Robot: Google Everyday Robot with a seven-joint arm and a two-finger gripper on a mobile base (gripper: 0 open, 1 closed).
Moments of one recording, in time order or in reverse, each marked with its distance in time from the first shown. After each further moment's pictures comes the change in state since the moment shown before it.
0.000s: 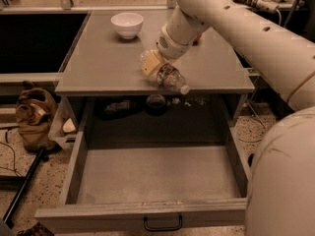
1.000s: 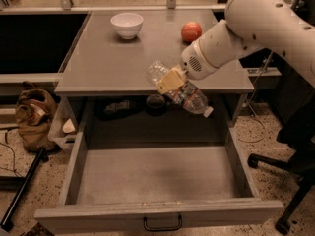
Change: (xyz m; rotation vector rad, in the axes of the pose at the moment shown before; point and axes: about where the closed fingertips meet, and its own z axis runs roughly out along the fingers) arm 0.074 0.052 -0.062 -0.128 -0.169 -0.225
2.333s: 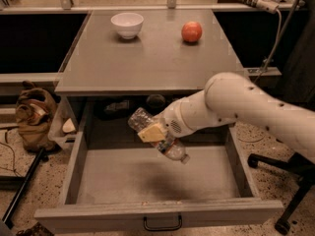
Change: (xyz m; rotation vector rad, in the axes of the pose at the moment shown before) arm 0.077 0.068 0.088 -0.055 -0.101 -0.052
